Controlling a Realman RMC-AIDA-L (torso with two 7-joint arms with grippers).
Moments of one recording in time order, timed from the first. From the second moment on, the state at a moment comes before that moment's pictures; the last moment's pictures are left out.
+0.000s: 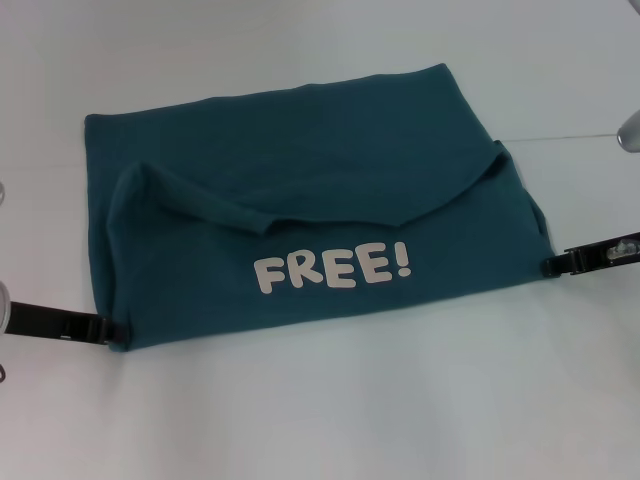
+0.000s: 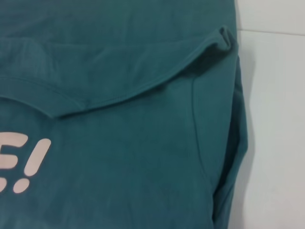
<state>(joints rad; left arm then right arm) -0.68 -2.11 0.64 0.85 2.66 1.30 -2.26 0.61 2.09 -0.85 -0.95 -2.74 -1.06 2.47</state>
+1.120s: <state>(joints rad) -0.68 -2.11 0.64 0.84 2.66 1.28 -2.25 0.64 2.09 -0.87 -0.87 -2.73 -0.98 2.46</state>
